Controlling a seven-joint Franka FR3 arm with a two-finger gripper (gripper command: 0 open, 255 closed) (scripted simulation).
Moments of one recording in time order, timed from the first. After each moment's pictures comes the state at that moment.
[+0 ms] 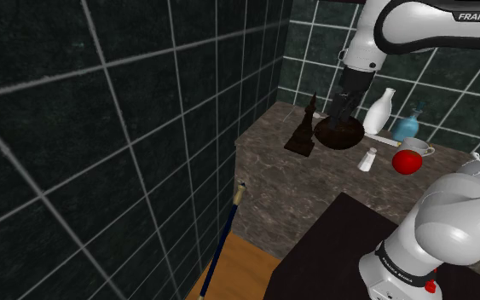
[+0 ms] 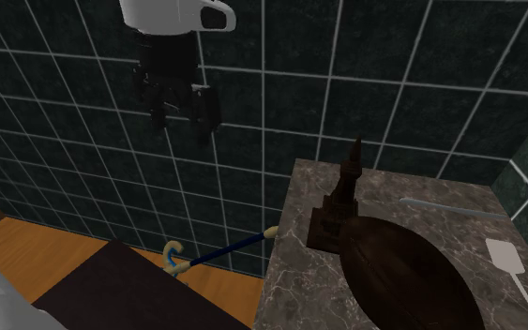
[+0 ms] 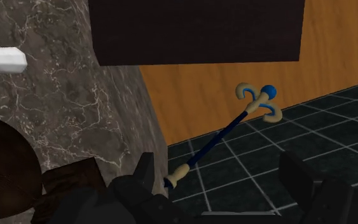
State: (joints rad) arm -0.02 -0.74 -0.13 -2.42 -0.01 1.66 -0.11
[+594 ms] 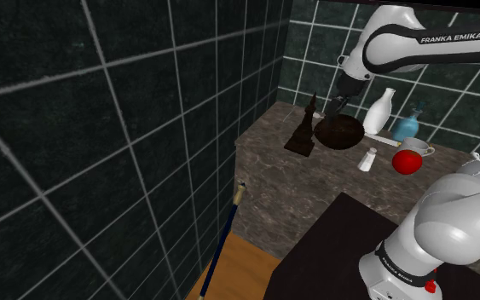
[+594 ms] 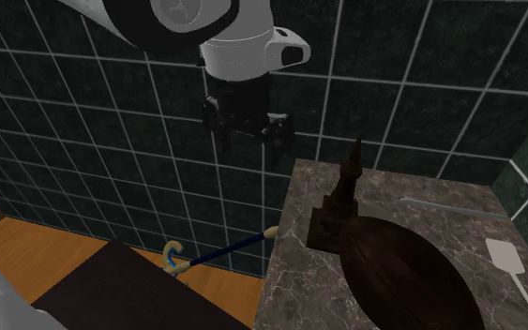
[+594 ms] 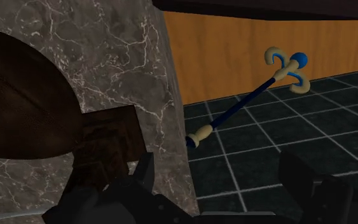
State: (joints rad) arm -0.04 -0.63 -0.32 -2.47 -0.10 2.00 -0.38
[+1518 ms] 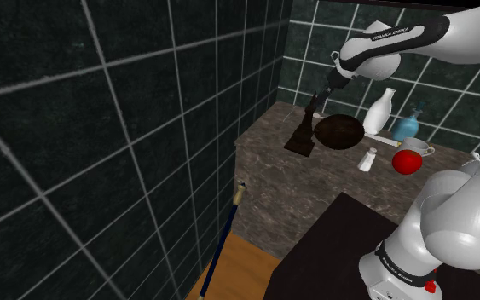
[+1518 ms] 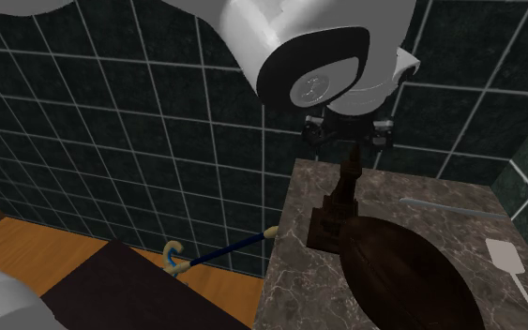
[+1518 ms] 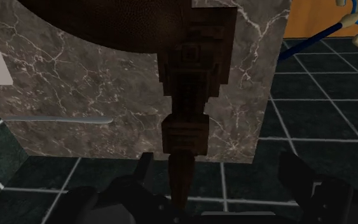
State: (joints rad) arm 0.15 -0.24 -0.70 -2.26 0.16 2.42 -0.94
